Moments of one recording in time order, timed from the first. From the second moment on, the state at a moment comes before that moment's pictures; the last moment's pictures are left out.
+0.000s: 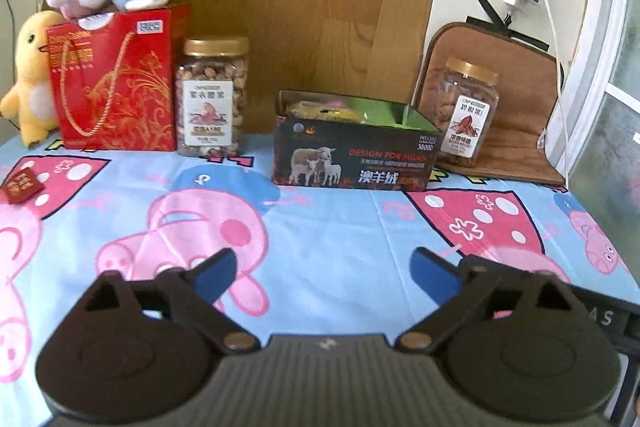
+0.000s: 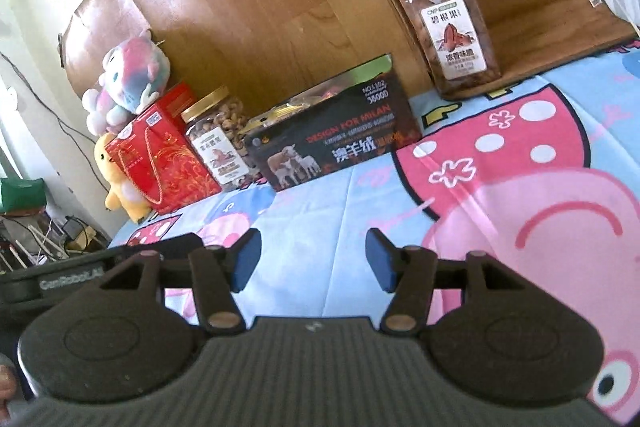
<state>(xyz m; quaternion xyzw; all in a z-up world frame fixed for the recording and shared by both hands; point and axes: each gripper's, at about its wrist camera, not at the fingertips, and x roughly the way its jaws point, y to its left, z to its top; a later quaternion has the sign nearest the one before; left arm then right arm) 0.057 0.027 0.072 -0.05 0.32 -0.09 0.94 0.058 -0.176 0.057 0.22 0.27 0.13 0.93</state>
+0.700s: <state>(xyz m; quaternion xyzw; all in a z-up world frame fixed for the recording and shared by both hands) 0.036 0.034 0.070 -0.05 0.33 -0.04 0.94 0.017 -0.172 0.074 0.22 0.23 0.10 0.94</state>
